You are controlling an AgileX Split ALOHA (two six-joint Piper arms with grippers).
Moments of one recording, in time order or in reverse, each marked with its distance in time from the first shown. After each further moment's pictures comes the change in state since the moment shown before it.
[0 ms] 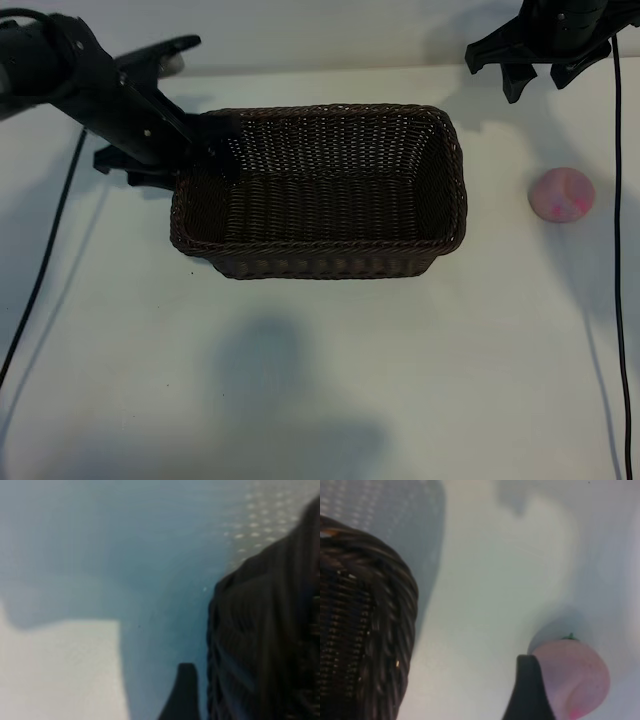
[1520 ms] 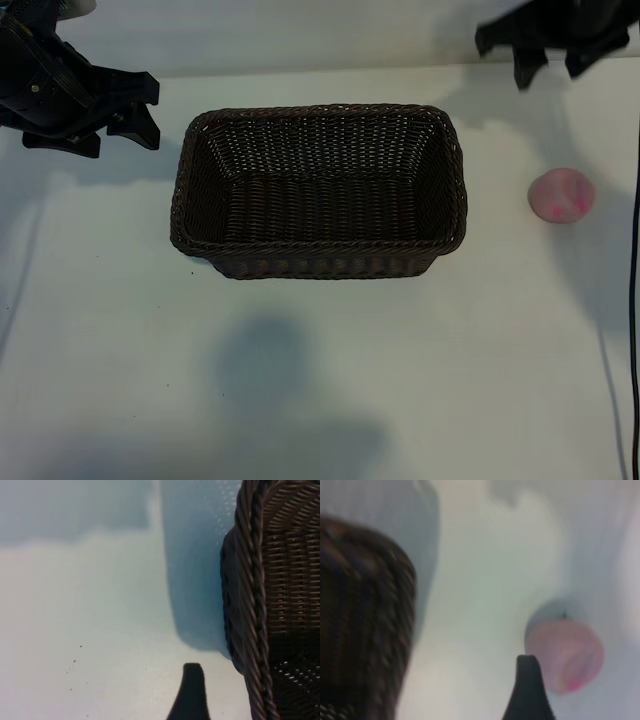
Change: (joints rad) left arm 0.080 -0.271 0.000 0.133 0.241 -0.005; right arm 0.000 -0.083 0.062 -0.006 -0.001 0.078
